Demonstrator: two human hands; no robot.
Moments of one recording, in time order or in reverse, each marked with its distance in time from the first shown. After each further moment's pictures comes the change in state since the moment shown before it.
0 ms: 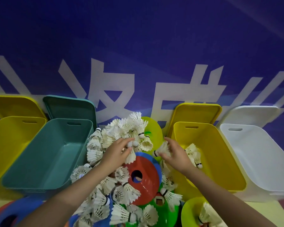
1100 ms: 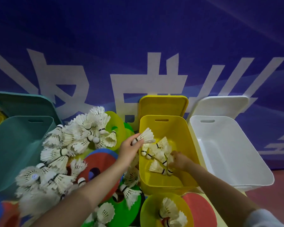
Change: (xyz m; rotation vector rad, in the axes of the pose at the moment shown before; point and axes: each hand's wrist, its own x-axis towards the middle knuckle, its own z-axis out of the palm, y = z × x) left_hand 0.058 0.145 0.158 -0.671 0.036 -0.412; right_hand -0.005 0.199 -0.068 -0.212 -0.494 0.445
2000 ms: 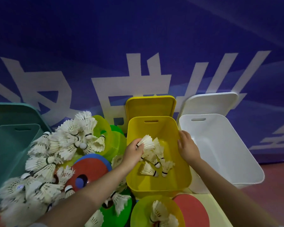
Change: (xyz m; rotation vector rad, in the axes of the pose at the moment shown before) left_hand 0.018 -0.005 0.067 0.195 -0.061 -0.055; right_hand -0.019 0.038 -0.055 0.192 0.578 -0.165
